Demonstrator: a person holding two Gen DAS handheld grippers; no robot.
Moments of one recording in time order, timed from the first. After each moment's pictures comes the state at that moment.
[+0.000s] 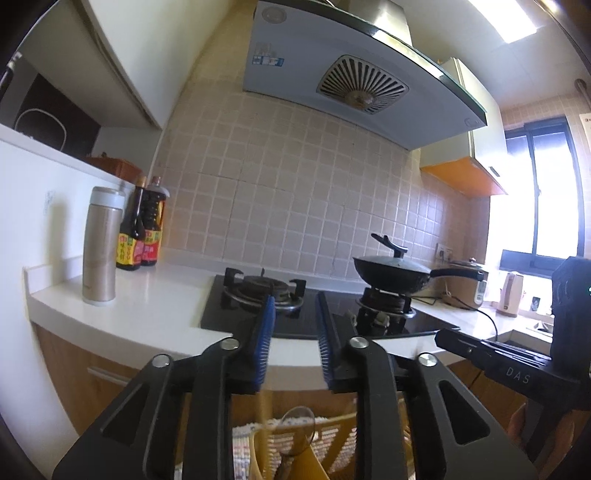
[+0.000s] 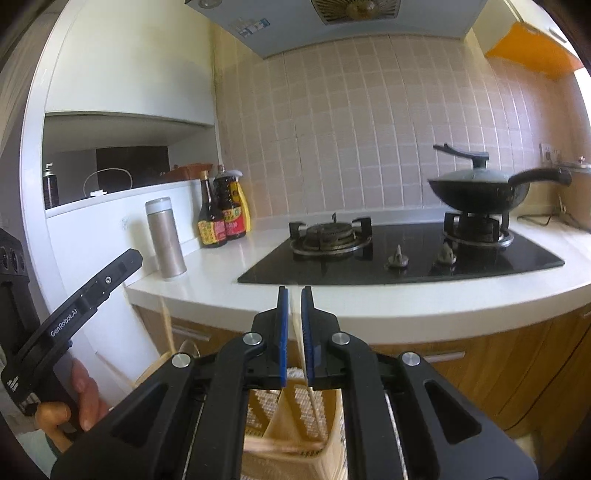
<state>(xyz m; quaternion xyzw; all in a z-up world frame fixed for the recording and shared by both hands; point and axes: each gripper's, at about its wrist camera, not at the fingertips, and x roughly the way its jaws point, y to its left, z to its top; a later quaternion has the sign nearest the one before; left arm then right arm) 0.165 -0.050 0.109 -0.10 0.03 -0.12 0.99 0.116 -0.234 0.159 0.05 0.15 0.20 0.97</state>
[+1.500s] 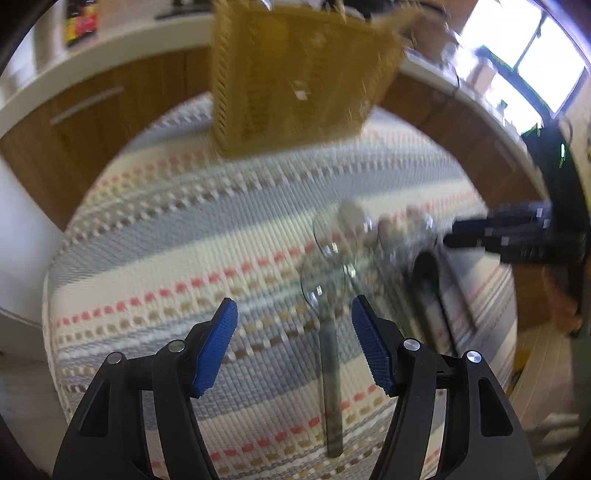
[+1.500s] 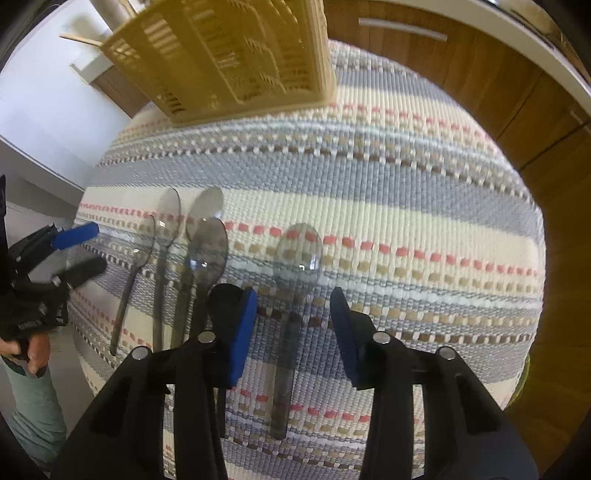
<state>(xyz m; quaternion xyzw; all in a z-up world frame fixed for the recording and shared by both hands) 0.074 -0.034 -0.040 0.02 0.54 -0.24 0.81 0.008 -0.232 0.021 0.01 0.62 0.13 0.77</state>
